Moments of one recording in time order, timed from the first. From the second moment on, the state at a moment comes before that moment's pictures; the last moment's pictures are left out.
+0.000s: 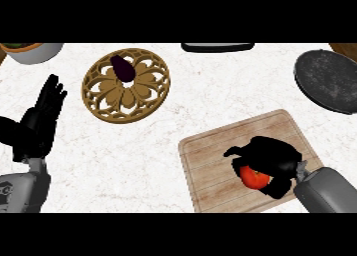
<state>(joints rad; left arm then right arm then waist) -0.21 0.23 0.11 -1.46 0.04 0.09 0.07 -0.32 -0.51 0.54 -1.44 0.95 0.48 -0.42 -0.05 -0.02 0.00</state>
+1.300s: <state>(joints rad) -0.22 0.20 0.09 -1.47 0.03 0.08 0.08 -0.15 -0.43 -0.24 -1.88 0.49 0.32 0.06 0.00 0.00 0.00</state>
